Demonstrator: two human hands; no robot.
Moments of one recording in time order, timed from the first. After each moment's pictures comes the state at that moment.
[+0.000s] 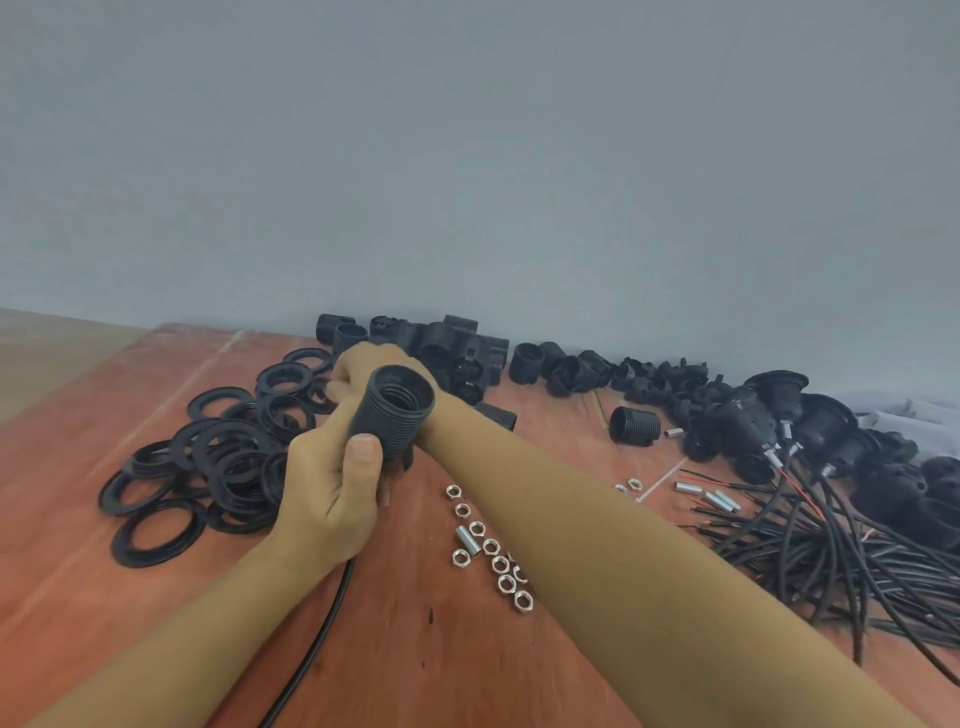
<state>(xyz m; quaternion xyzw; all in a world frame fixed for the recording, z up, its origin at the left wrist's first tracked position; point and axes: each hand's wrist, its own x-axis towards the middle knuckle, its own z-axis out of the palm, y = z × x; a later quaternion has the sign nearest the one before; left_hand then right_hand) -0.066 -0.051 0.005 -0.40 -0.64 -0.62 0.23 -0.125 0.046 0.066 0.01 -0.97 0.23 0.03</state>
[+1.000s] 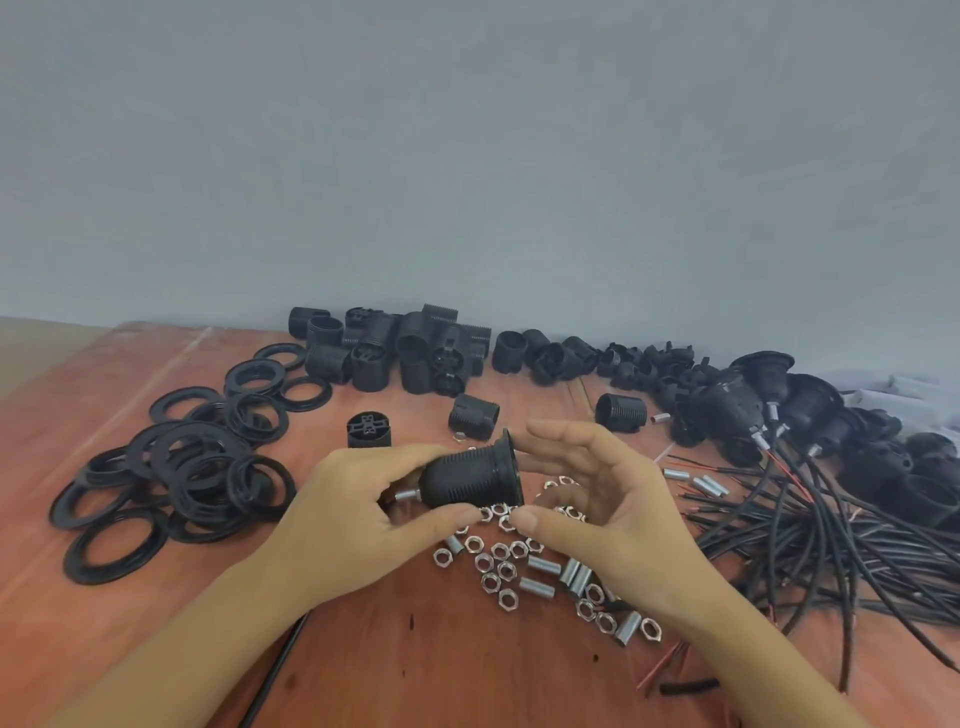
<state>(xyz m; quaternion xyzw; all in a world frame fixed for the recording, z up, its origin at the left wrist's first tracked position) -0.053 -0.044 0.009 -0.50 -0.73 -0.45 0.12 0.065 0.158 0.024 0.07 -0.76 0.61 0.19</state>
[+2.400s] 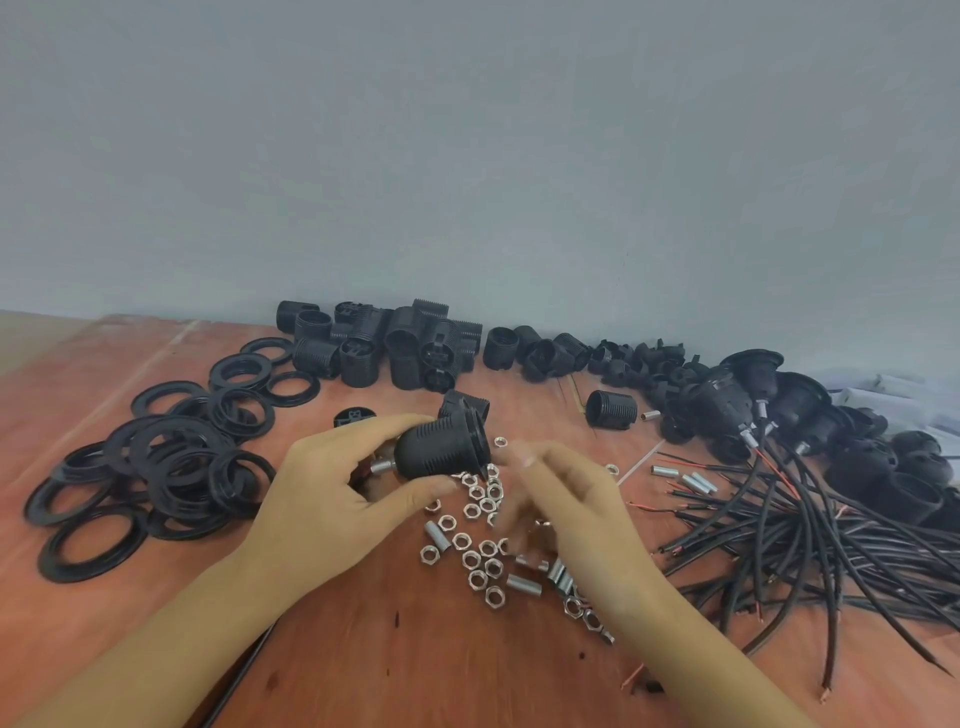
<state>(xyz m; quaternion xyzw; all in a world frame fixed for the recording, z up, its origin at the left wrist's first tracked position) -0.056 -0.041 0.009 -0.46 -0.70 -0.50 0.20 0.062 0.129 0.030 -0.06 -0.72 0.67 0.14</state>
